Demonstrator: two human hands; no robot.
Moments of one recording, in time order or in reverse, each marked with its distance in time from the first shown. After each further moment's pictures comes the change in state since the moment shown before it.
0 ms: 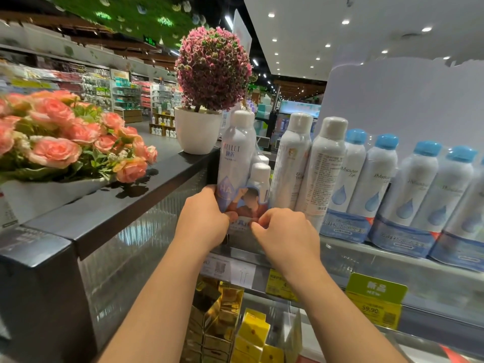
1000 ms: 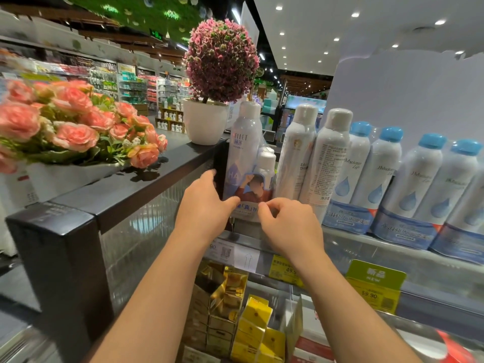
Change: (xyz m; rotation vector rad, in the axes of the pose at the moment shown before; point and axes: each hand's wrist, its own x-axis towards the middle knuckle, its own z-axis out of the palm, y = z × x) left_hand -0.015 -0.004 -0.008 -0.081 0.103 0.028; right_hand -0.003 0.011 0.008 0.223 0.060 -0.039
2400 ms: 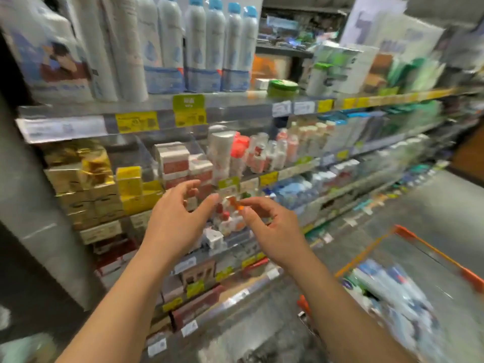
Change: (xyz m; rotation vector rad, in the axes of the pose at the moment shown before) left_hand -0.296 -0.029 0.000 -0.308 -0.777 0.300; right_hand -0.413 0.018 -0.084 0.328 0.242 0.542
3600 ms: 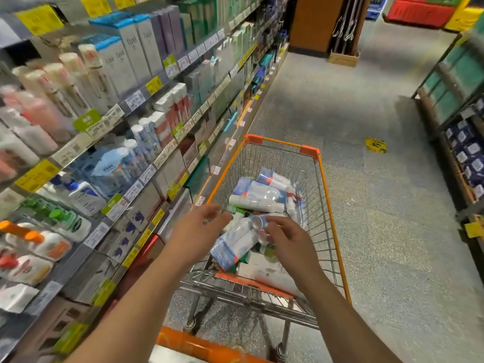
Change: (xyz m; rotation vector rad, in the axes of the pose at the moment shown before) left_hand -0.087 0.144 0.406 0.041 -0.936 -0.015; right_hand -0.206 0.245 -0.270 0.218 0.789 0.795
